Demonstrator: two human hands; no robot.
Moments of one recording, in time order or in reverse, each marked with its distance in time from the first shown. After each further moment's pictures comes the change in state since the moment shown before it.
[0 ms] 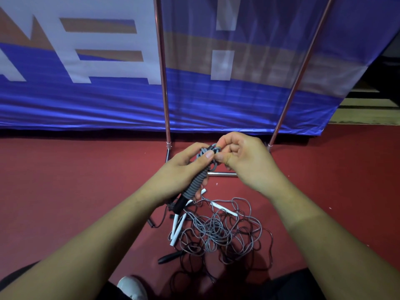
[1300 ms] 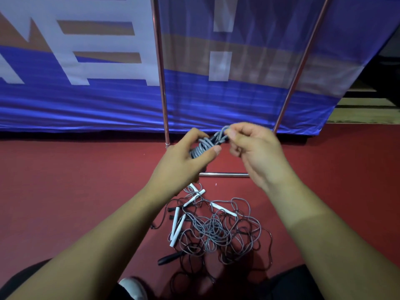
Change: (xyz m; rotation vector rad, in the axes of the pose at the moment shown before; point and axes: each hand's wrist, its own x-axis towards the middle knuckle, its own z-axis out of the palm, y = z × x) left_hand 0.008 0.012 0.008 0.335 0.315 0.178; right_hand 0.015 0.003 -0.006 0.453 0.218 0.047
